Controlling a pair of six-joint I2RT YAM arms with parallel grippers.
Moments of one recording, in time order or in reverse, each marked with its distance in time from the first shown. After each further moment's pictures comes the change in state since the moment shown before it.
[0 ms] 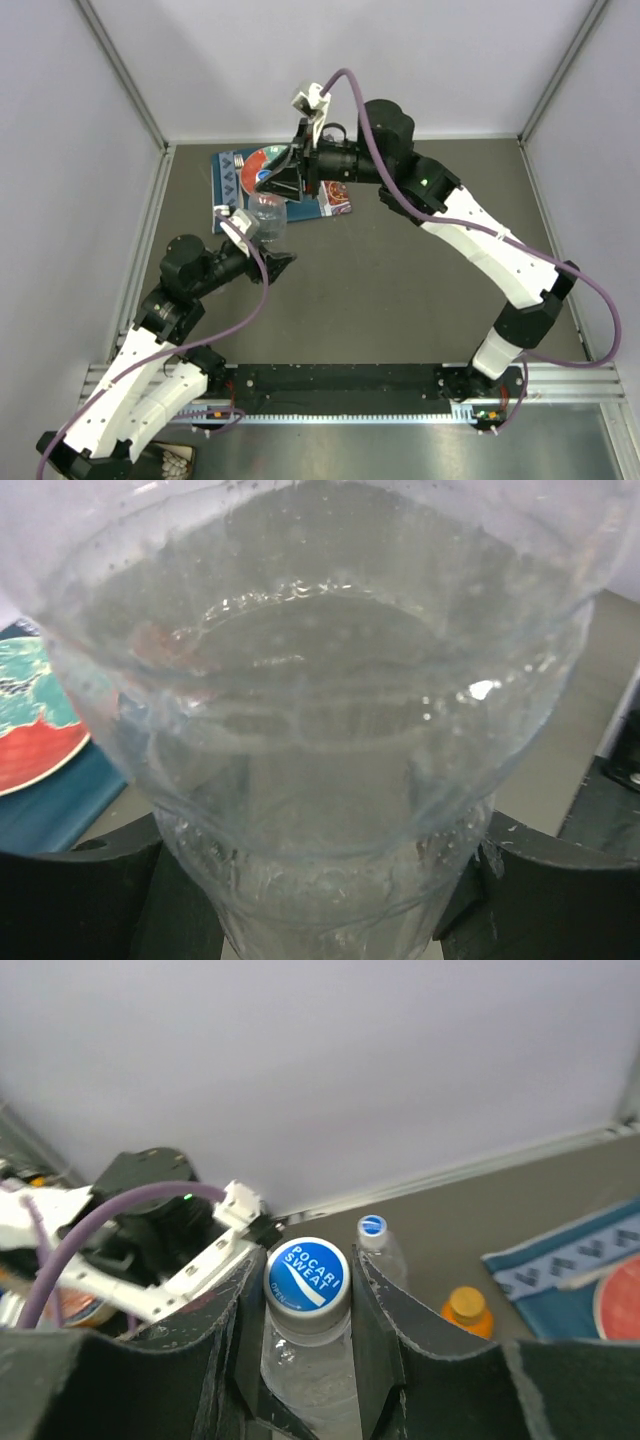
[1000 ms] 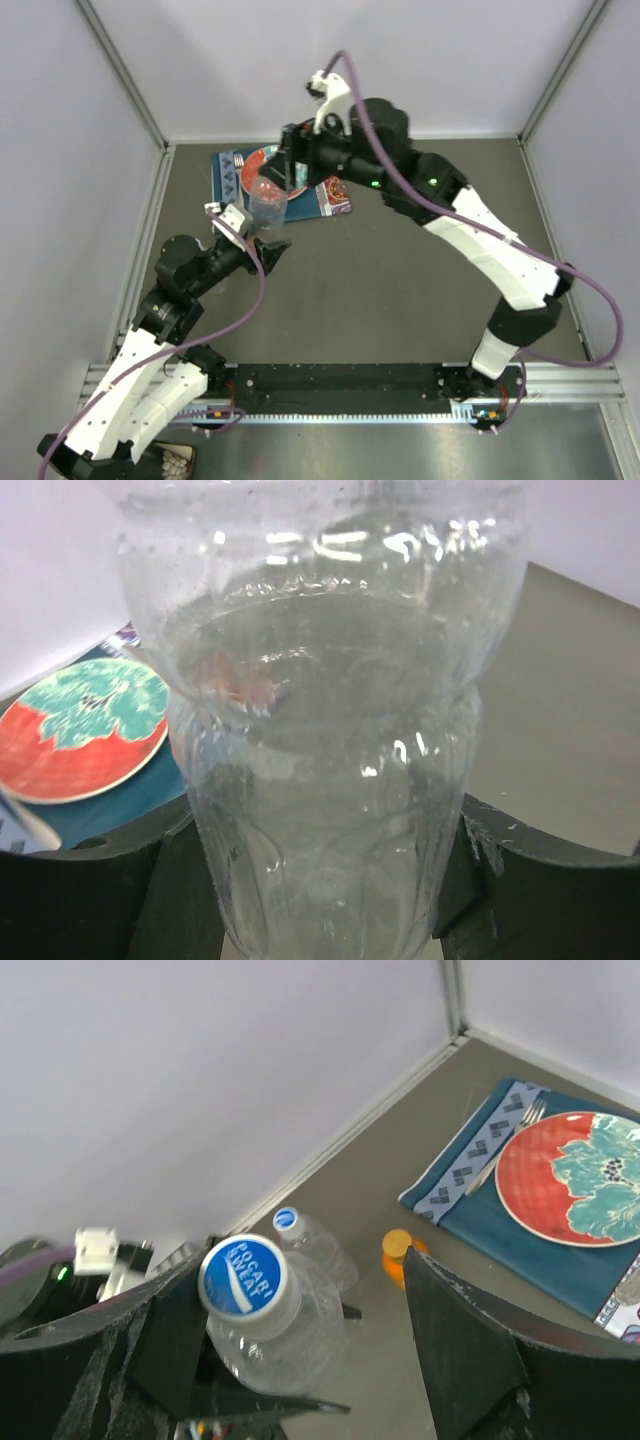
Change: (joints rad) left arm 0.019 -0.007 0.000 0.040 -0.163 0.032; right arm 0.121 0.090 0.264 -0.346 0.703 0.119
